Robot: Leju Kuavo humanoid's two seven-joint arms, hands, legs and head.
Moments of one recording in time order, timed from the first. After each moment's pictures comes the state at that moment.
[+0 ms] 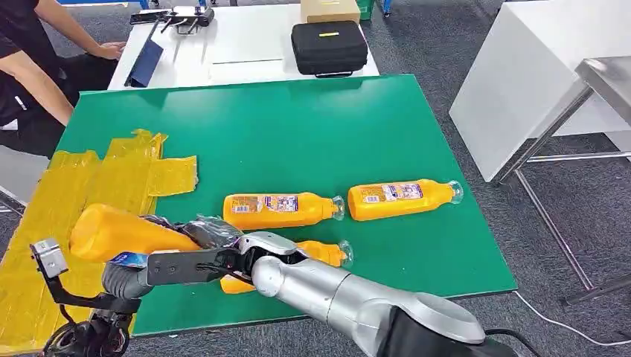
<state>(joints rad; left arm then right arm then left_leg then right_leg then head) -0.24 0.61 -0.91 -1.71 1.03 0.24 -0.63 -0.78 0.32 1.28 -0.75 0.07 -0.08 -0.07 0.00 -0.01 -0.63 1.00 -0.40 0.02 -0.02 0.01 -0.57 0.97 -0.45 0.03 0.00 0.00</state>
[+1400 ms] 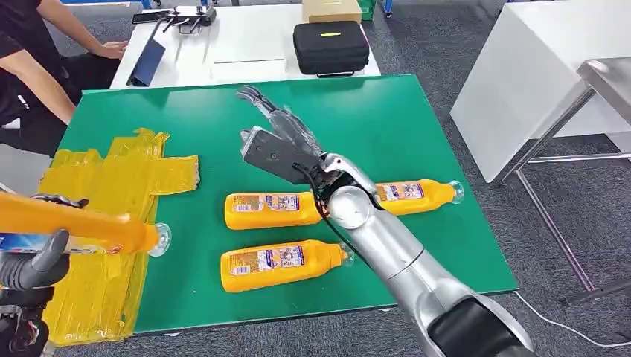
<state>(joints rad) 0.00 0.65 -0.33 -1.83 0.99 0.13 -0.53 -0.70 0.11 0.62 -1.23 0.32 -0.04 -0.07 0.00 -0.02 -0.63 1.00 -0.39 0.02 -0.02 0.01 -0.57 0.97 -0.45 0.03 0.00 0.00</state>
